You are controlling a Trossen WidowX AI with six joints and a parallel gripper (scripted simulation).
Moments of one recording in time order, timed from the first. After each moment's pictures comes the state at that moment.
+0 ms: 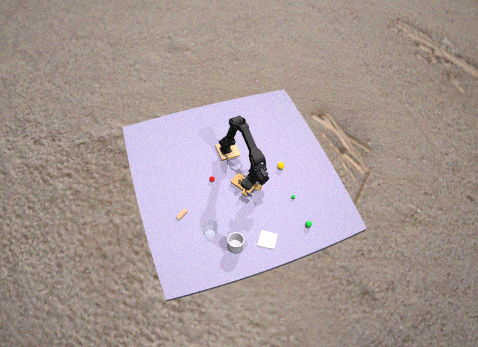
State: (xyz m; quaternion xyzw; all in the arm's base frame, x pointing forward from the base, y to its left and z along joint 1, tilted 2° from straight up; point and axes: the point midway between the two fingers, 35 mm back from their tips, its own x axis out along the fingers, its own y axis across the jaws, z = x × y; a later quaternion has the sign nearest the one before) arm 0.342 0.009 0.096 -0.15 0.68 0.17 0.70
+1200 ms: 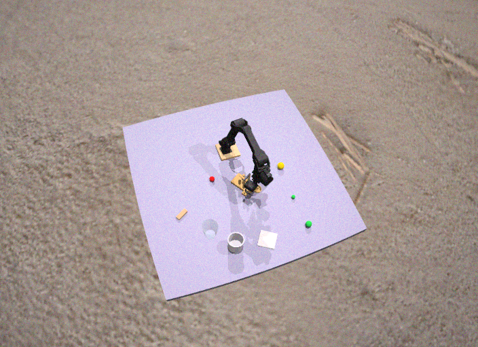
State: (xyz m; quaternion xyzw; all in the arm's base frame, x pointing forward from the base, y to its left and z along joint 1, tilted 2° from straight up) arm 0.363 0.019 0.105 -0.15 0.67 0.17 0.70
